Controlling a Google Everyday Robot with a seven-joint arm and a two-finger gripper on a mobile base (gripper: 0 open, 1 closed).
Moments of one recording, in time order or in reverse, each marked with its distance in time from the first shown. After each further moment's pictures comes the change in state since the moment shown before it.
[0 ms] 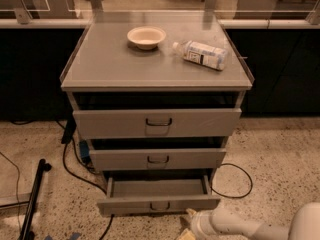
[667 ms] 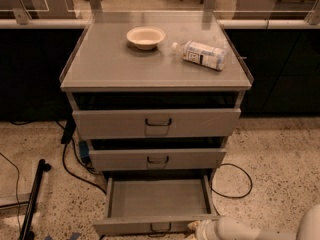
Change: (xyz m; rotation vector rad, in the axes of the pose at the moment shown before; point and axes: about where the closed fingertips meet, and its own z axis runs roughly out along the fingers) arm 0.028 0.012 -0.023 0.039 0.034 0.061
